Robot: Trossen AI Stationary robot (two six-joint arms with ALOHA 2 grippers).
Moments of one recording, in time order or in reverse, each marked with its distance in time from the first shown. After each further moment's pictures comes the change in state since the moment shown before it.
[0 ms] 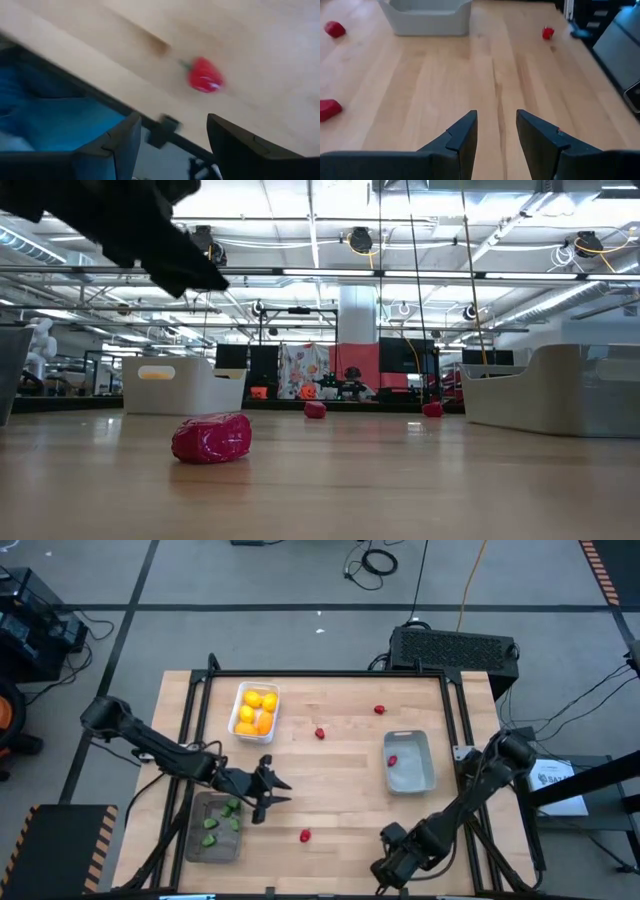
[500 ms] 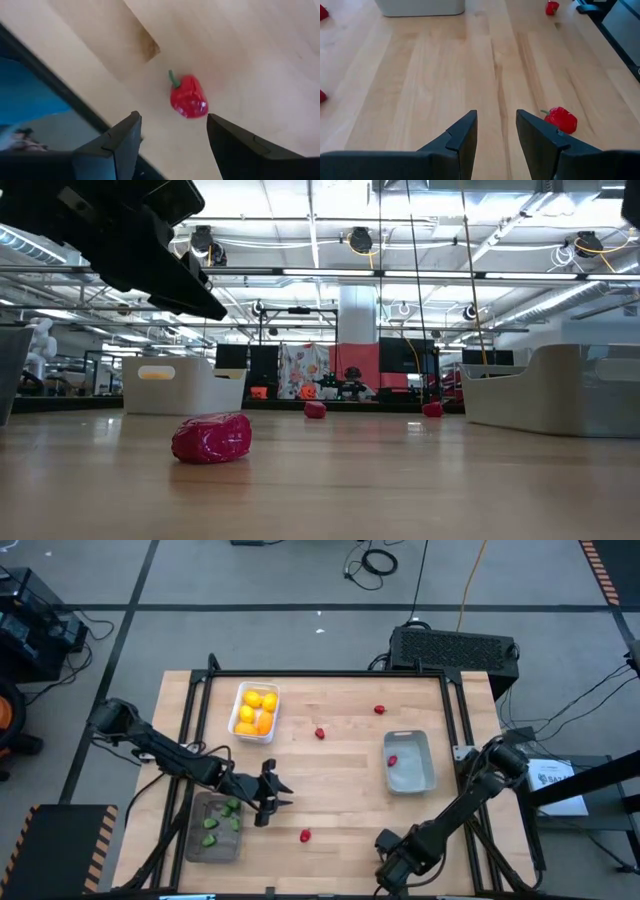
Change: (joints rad) left arm -0.003 0.094 0.000 0.019 0.022 0.014; right arm 0.006 0.092 0.000 -0.033 -0.017 -0.369
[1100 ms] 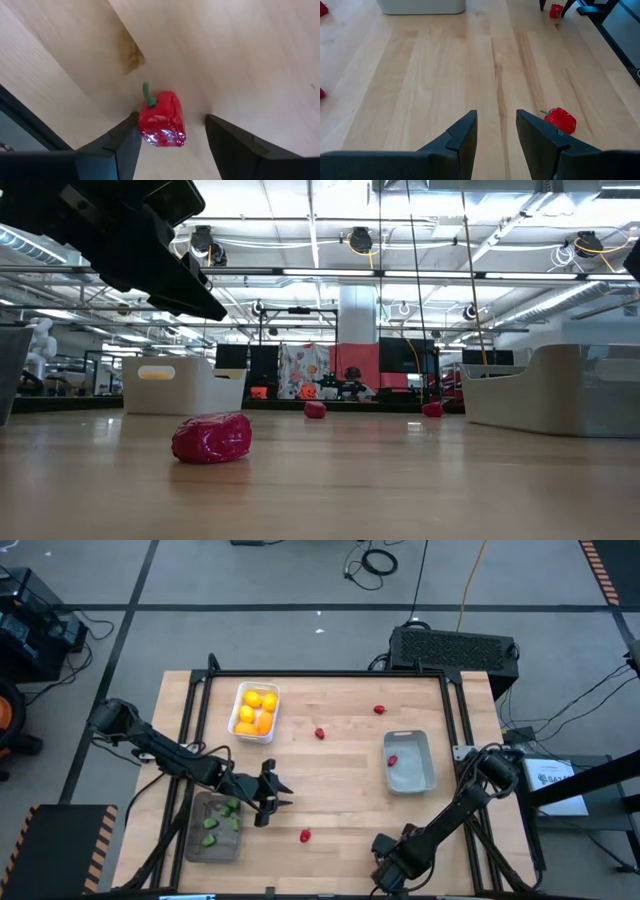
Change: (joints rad) left arm 0.001 0.000 0.000 0.000 -0.001 -0.019; right arm -0.001 0.107 0.002 0.007 0.029 -0.137
